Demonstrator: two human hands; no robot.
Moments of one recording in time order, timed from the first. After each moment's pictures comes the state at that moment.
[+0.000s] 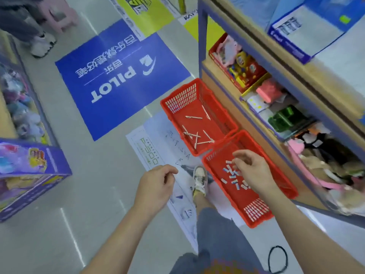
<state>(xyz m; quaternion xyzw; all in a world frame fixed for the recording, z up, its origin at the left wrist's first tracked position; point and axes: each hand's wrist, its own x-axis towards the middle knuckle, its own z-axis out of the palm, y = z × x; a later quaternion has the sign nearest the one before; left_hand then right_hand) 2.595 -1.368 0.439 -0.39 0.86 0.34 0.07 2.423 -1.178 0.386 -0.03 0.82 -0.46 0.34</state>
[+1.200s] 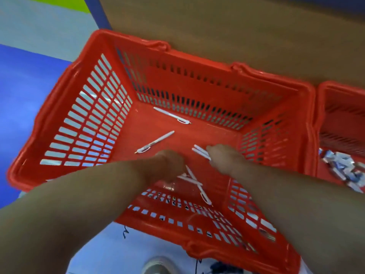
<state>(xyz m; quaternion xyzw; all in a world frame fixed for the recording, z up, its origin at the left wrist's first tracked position) 2.236 -1.579 -0.262 0.49 0.77 -0.21 0.35 2.256 -1.401 -0.259 -0.09 0.94 -0.01 0.32</state>
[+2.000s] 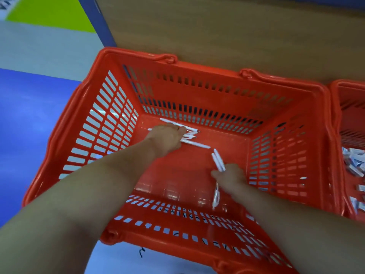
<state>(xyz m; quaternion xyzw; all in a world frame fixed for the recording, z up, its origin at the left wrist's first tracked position) 2.155 -1.615 -0.255 0.35 0.91 -0.07 0.18 2.292 -1.442 -0.272 0.34 0.85 -0.31 0.25</state>
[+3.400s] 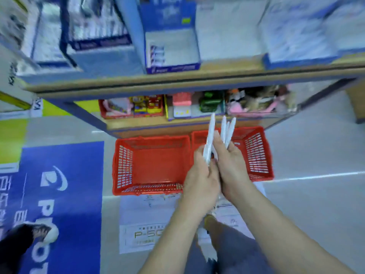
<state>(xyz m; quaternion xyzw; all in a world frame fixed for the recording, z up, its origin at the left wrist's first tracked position) 2.372 -1.413 0.450 0.07 0.81 0.50 0.29 2.374 -1.330 0.434 0.42 0.49 -0.76 -0.05</state>
